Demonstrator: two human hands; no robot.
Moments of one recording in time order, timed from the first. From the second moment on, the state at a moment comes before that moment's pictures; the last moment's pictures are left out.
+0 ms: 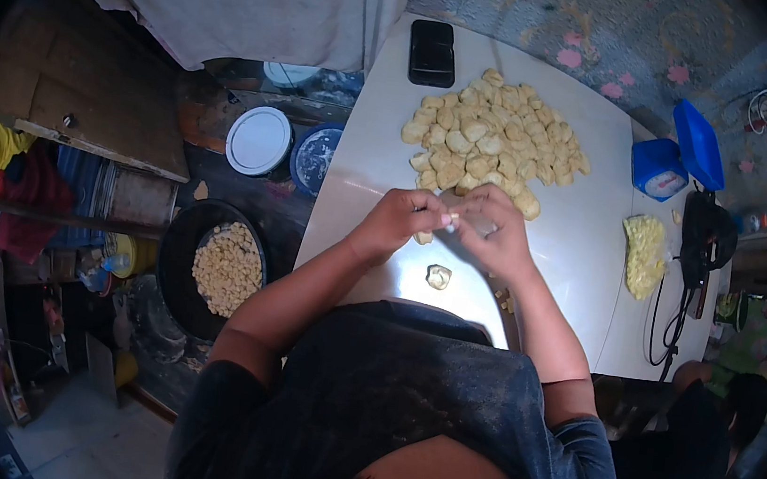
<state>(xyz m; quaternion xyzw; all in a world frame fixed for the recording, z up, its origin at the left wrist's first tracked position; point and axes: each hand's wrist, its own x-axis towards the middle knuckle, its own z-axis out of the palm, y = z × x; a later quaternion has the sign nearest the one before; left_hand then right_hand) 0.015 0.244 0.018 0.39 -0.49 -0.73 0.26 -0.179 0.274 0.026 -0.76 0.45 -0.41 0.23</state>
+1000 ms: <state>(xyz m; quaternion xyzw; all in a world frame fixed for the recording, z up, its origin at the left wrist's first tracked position) -0.003 0.199 -0.006 0.39 -0.69 -0.51 0.35 -0.222 0.251 0.043 -0.28 0.39 -0.62 0.63</state>
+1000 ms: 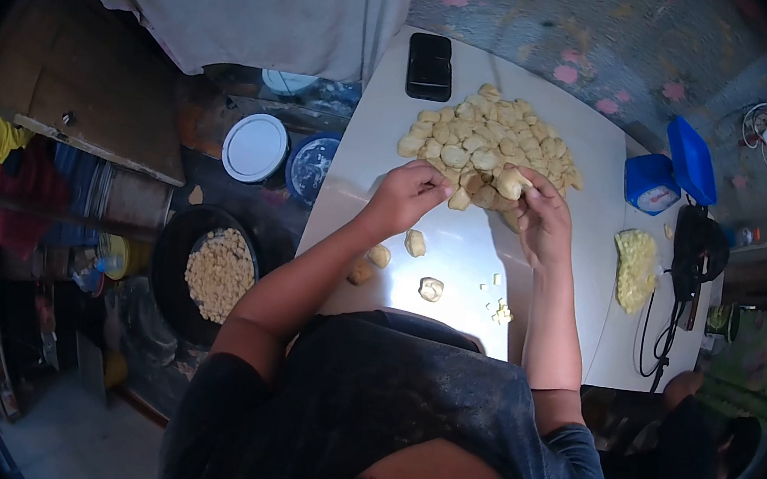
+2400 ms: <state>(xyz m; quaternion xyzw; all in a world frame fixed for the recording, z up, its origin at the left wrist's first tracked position) 0.003 0.223 0.047 0.29 -0.62 -0.56 0.48 -0.162 0.258 0.038 -0.61 0.49 -0.53 0.33</state>
